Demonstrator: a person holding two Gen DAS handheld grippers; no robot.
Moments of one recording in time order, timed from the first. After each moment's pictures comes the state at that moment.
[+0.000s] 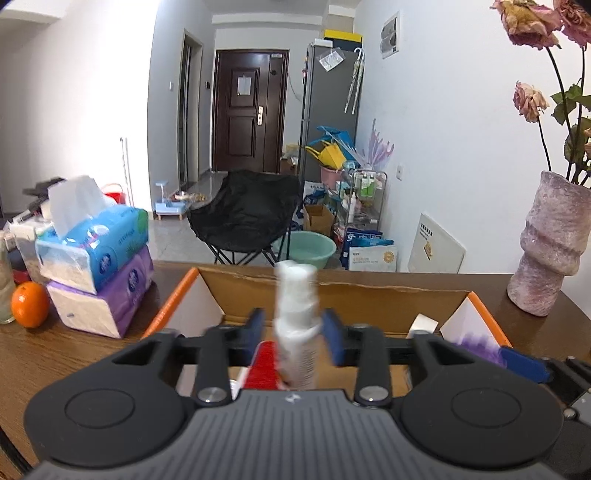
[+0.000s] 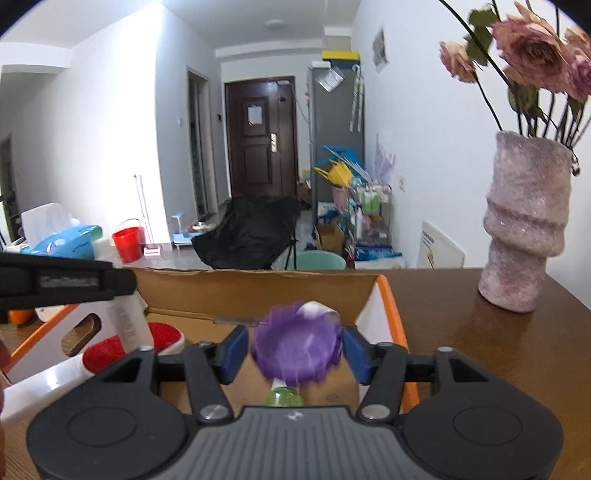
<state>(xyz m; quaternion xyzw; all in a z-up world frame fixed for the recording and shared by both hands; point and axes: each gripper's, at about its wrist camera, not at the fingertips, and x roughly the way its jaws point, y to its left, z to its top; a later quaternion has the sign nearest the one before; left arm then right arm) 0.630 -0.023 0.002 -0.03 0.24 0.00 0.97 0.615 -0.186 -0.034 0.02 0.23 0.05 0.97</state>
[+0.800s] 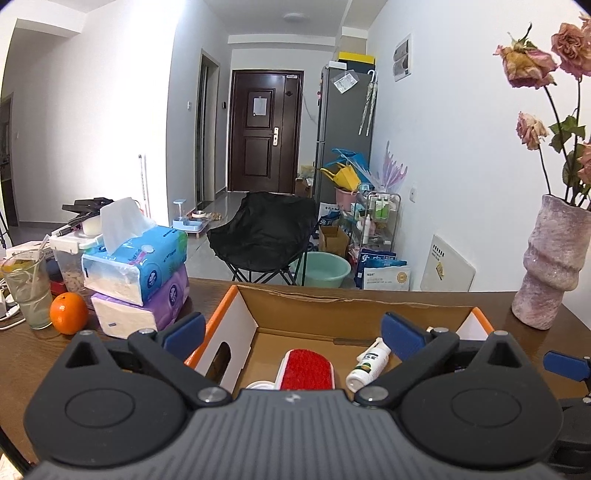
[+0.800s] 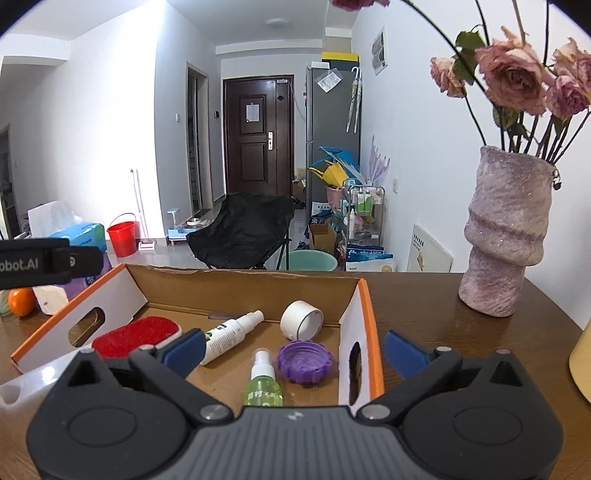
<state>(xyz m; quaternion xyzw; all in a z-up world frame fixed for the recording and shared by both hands) 0.590 -0.006 0.021 -0.03 0.21 0.02 0.98 0.587 -0.192 -0.016 0.00 0.23 0.04 0.97</state>
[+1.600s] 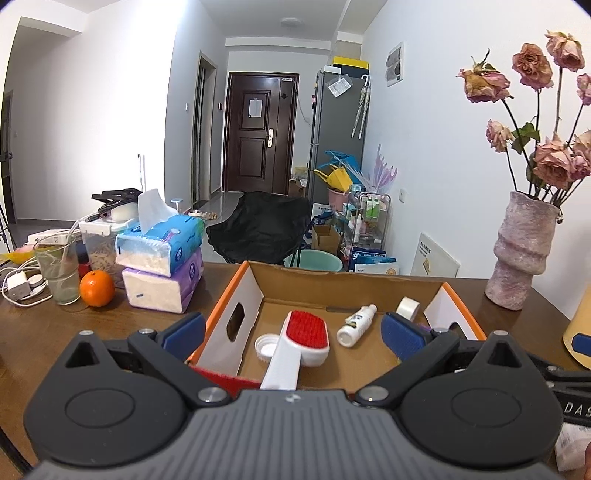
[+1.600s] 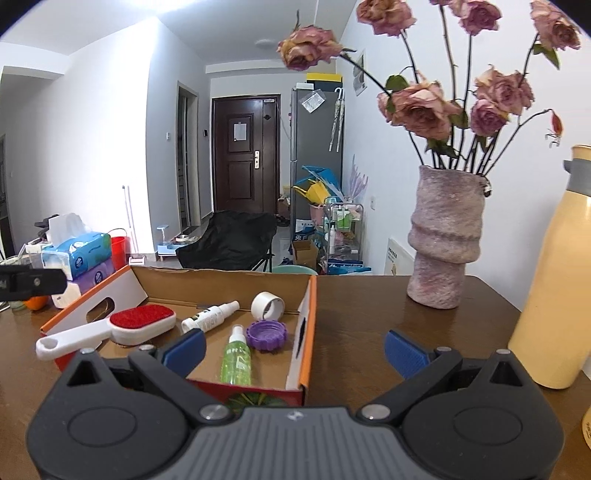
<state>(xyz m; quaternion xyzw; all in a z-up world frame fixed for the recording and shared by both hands) 0.500 0.004 0.029 -0.04 0.21 0.01 0.98 0.488 -0.230 0.003 0.00 0.20 0.02 0.98</state>
